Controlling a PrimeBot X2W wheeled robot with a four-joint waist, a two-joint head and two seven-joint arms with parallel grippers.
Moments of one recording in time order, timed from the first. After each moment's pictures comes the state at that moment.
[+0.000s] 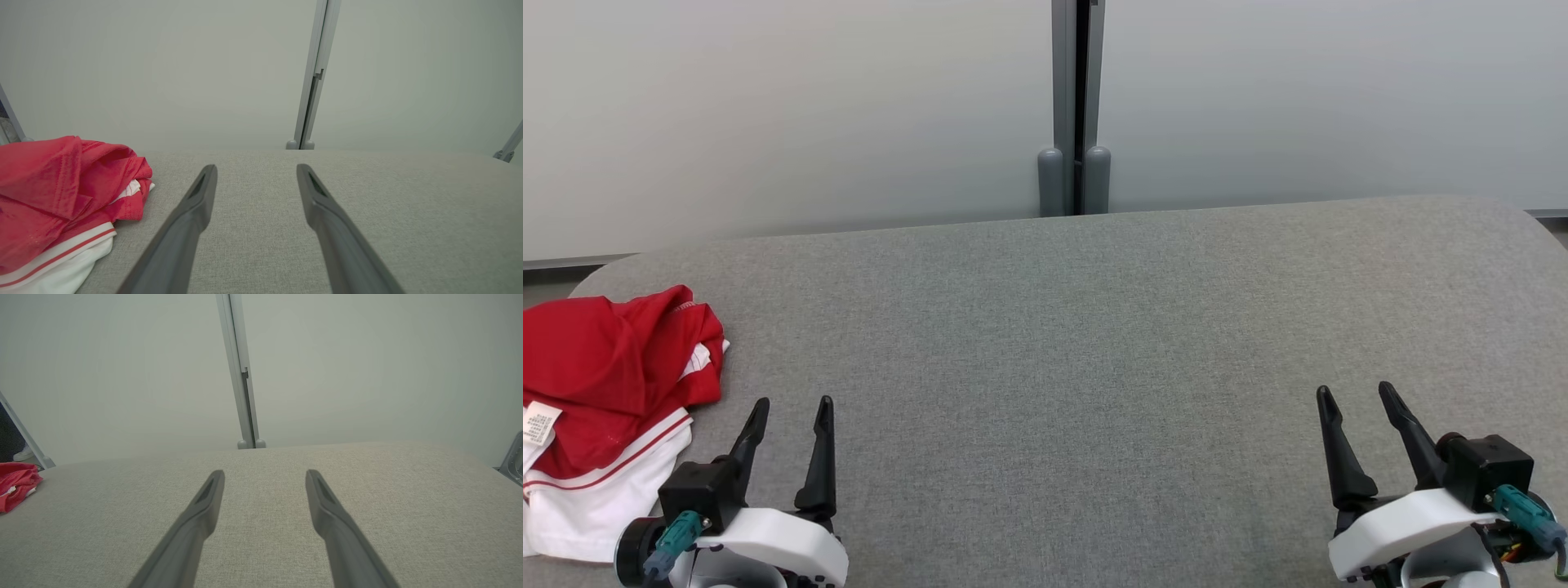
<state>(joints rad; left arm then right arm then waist) -0.07 0.13 -0.09 0.32 -0.29 -0.03 -0.22 -0.05 -0.09 0.07 0.19 0.22 0.13 -0.06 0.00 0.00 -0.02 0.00</state>
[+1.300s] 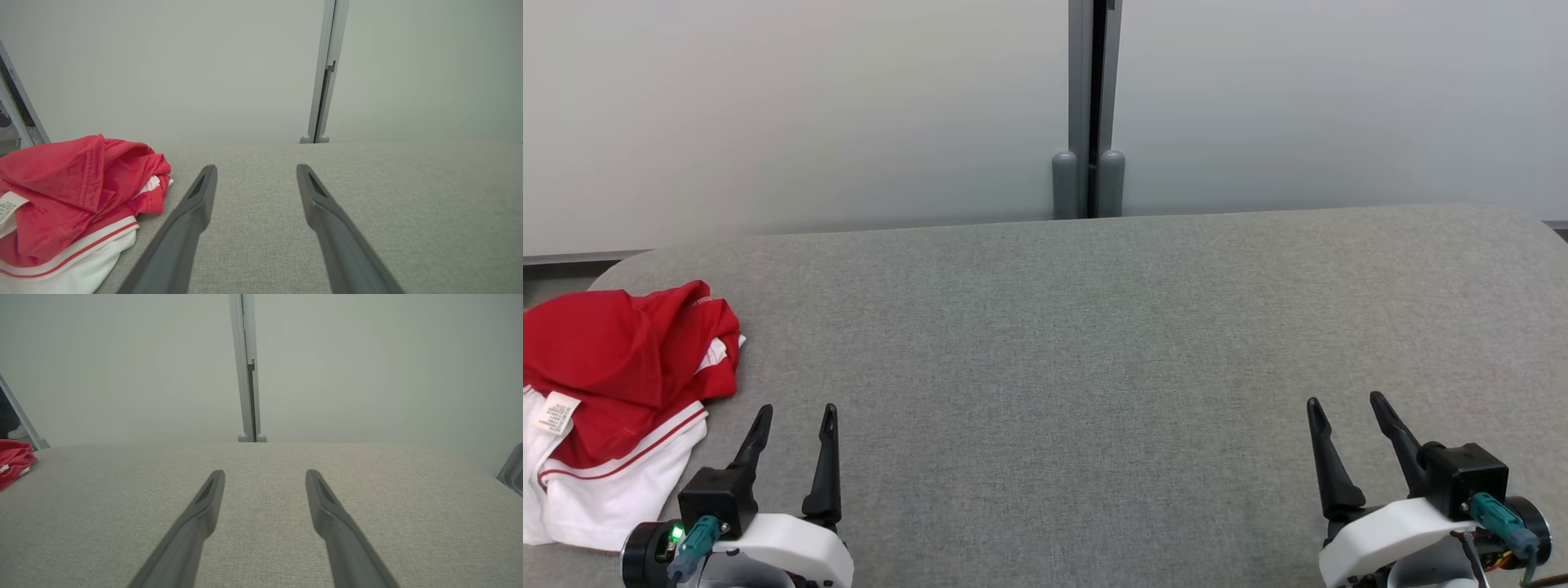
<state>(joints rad) -0.09 0.12 -0.09 0.38 -0.21 0.00 -0.26 -0.04 -0.06 0.06 0.22 0.11 0.13 -0.07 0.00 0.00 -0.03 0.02</state>
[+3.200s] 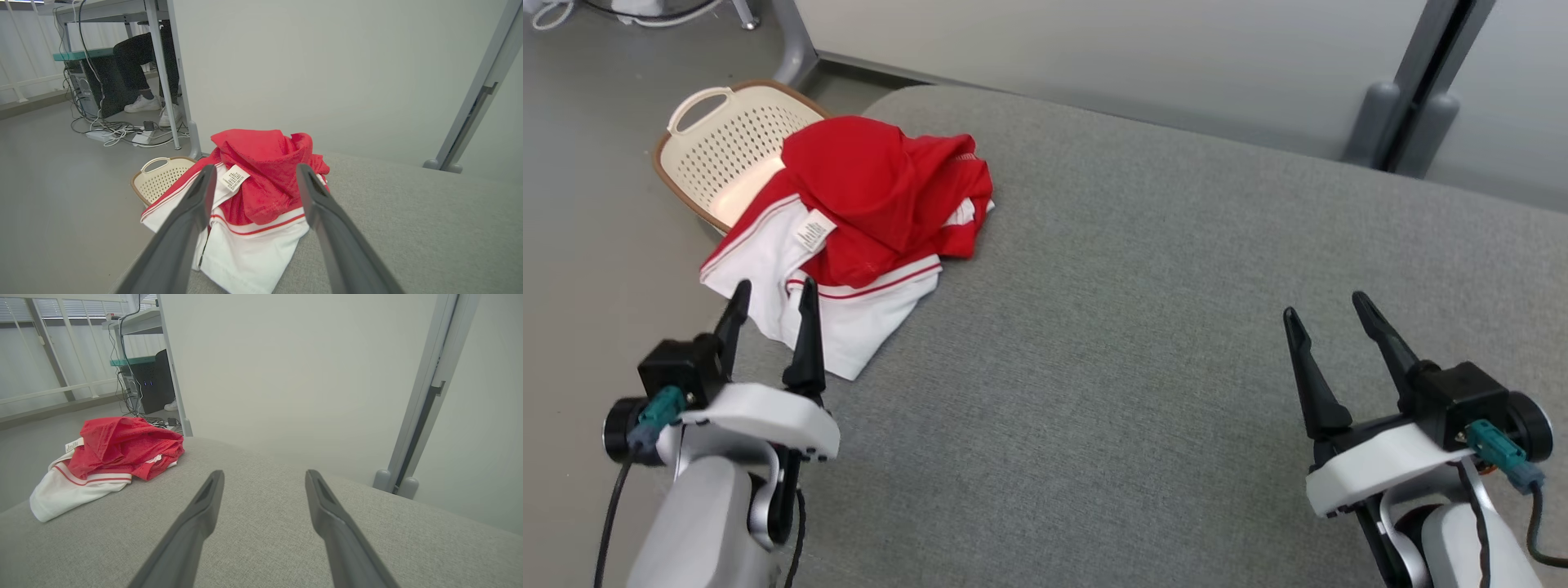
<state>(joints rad) -0.32 0.13 -0.10 0.47 -0.30 -0.01 -0.26 -0.14 -0.08 0.12 0.08 0.08 0.13 -0.02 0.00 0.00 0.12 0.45</state>
